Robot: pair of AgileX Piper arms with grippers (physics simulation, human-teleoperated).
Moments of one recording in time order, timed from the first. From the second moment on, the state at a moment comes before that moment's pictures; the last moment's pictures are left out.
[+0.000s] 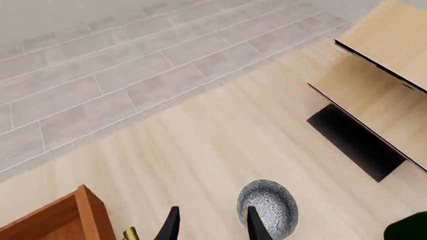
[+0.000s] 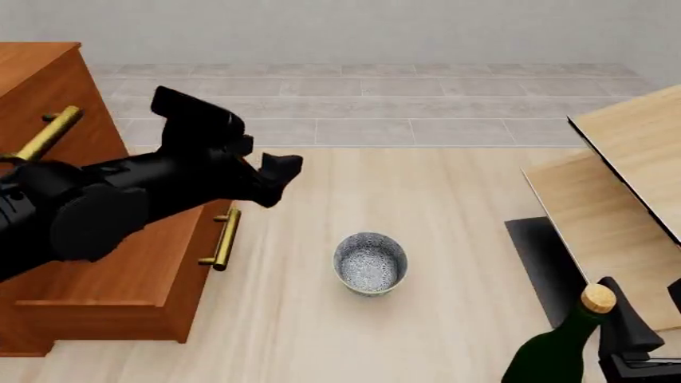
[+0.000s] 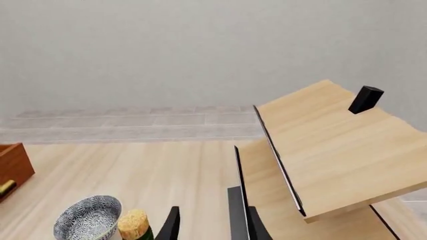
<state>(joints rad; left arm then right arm) -0.57 1.25 -0.89 0.09 0.00 0.00 0.00 0.00 -0.01 0.03</state>
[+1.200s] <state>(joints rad) -0.63 1.69 -0.92 -0.09 -0.17 -0.01 0.00 -0.01 -0.02 0.05</state>
